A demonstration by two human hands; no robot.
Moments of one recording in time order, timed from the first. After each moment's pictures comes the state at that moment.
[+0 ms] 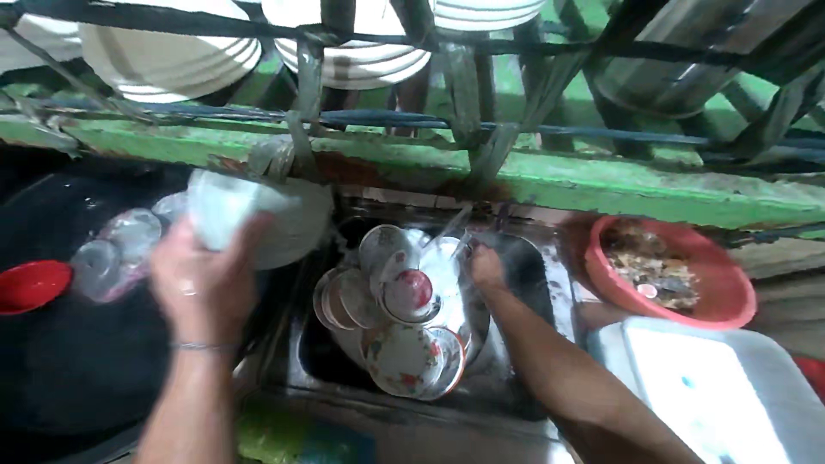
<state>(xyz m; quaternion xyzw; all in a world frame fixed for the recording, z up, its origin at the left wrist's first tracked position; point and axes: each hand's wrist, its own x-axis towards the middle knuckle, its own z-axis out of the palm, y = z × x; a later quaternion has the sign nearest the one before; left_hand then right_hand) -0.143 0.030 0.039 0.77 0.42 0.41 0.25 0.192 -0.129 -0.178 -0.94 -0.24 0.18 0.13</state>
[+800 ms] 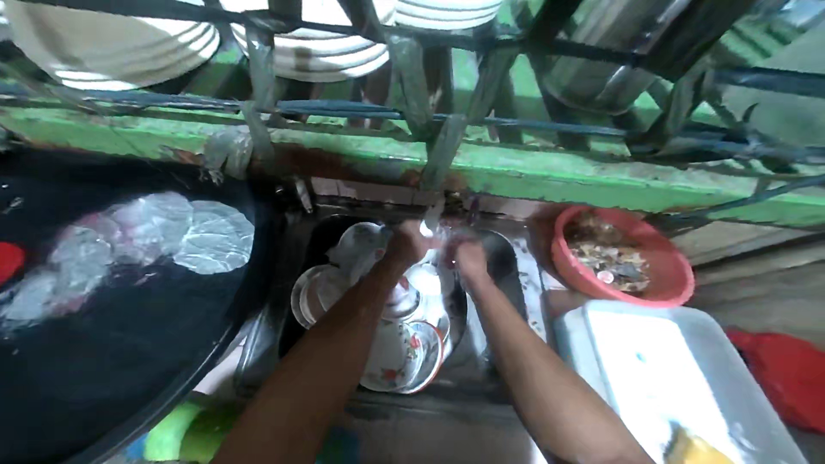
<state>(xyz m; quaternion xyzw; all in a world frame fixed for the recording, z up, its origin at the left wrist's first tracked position) 0.088 -0.022 -0.099 0.83 0.29 0.04 0.47 0.170 -0.148 -0.140 -0.80 -0.10 0.28 0.51</state>
